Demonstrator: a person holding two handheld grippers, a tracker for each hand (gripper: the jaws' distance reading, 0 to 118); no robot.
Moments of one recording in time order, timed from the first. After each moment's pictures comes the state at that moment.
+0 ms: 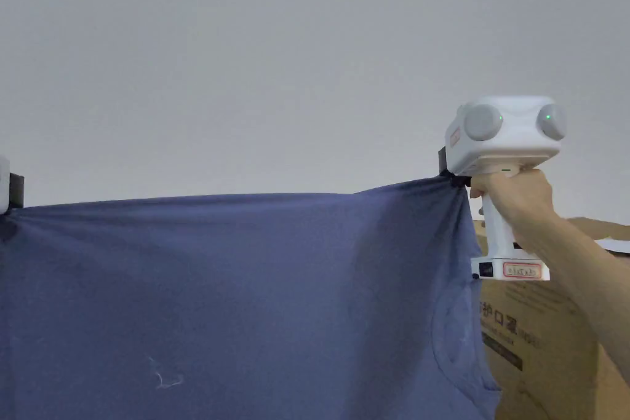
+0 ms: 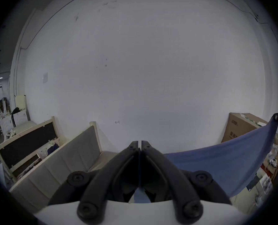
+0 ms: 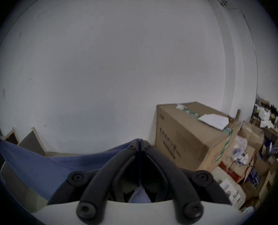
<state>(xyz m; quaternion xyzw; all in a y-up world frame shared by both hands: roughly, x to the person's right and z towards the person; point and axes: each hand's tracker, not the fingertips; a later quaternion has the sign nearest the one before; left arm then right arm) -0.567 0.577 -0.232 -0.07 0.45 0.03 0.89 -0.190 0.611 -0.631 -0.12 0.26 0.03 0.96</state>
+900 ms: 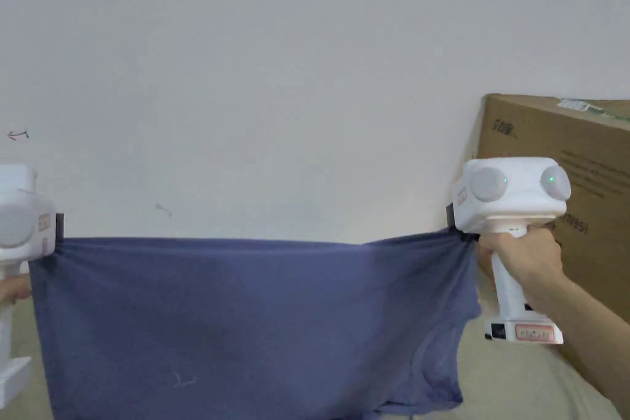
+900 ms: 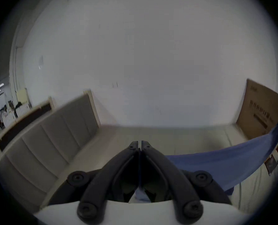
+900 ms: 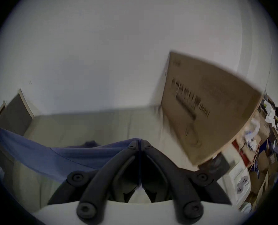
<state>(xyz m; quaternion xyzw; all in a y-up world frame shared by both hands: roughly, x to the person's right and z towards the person) -0.648 0.306 -0.319 -0.21 0.46 0.08 0.86 -0.281 0.309 -0.713 -0.32 0.26 0.12 0.90</state>
